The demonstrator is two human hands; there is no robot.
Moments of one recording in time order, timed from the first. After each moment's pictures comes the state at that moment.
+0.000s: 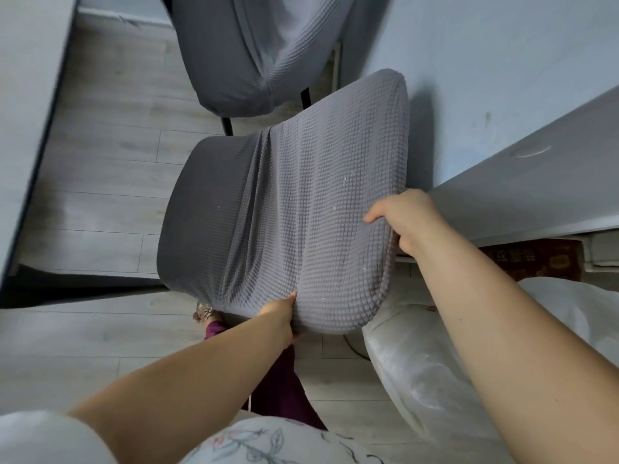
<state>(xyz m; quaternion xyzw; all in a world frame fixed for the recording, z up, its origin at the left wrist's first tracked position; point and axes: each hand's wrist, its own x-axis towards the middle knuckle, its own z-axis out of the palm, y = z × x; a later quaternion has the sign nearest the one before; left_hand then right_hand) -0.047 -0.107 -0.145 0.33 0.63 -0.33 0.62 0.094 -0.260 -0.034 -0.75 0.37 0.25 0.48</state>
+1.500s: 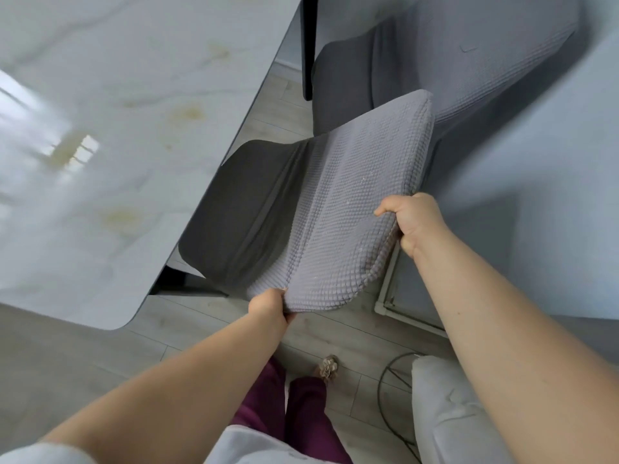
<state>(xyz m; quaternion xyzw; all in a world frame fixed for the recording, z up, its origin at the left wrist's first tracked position) -0.001 0.097 -0.133 0.24 0.69 -0.09 0.68 0.169 -0.040 -0.028 -0.71 0.23 0.25 0.62</state>
